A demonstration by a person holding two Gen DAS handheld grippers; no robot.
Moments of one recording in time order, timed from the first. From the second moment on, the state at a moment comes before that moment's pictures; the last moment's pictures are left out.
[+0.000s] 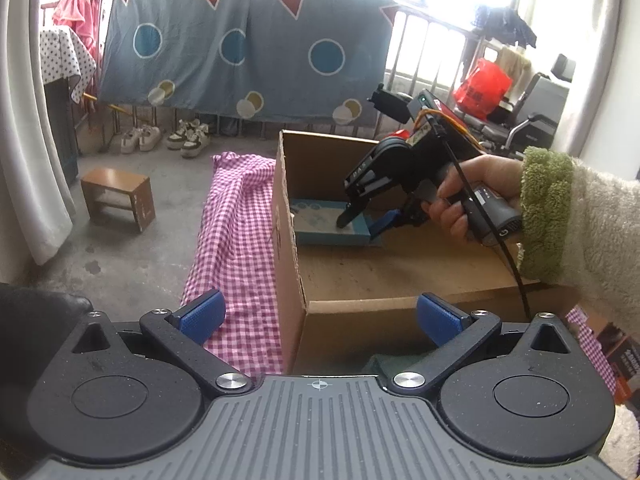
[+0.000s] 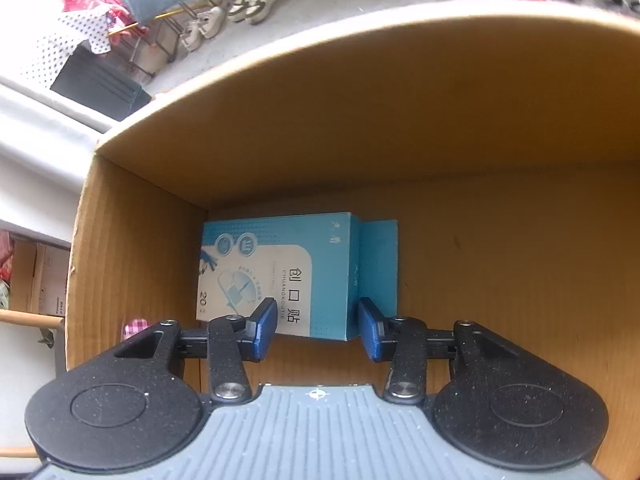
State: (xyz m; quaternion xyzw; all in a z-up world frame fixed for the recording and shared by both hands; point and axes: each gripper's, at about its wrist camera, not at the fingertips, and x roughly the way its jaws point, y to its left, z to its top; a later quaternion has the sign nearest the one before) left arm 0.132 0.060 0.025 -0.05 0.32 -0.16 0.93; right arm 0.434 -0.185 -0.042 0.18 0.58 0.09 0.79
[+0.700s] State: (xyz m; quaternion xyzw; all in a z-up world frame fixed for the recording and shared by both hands) left arm 0.113 0.054 0.025 -0.03 0.33 -0.15 0.93; right arm 0.408 -0.196 -0.008 0.17 0.53 0.09 0.83
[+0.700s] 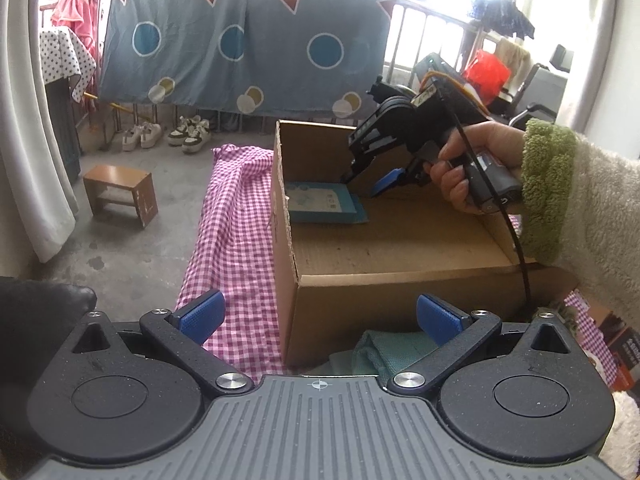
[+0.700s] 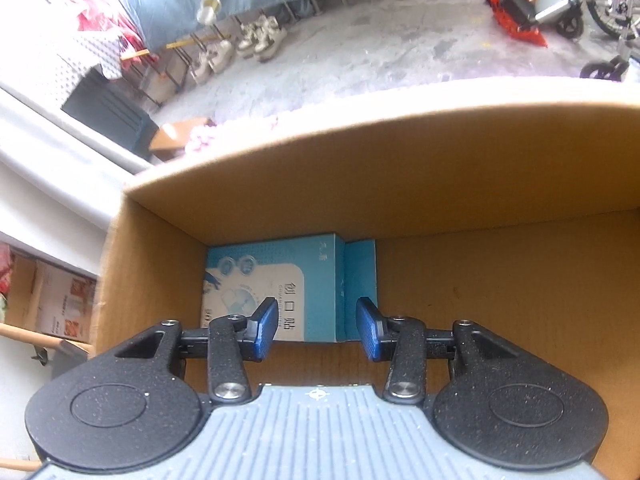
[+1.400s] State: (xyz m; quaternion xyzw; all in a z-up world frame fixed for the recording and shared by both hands) left arm 0.043 0.054 0.018 0.01 0.32 -0.13 0.94; right arm 0.147 -0.207 0.179 0.02 0.34 0.15 0.93
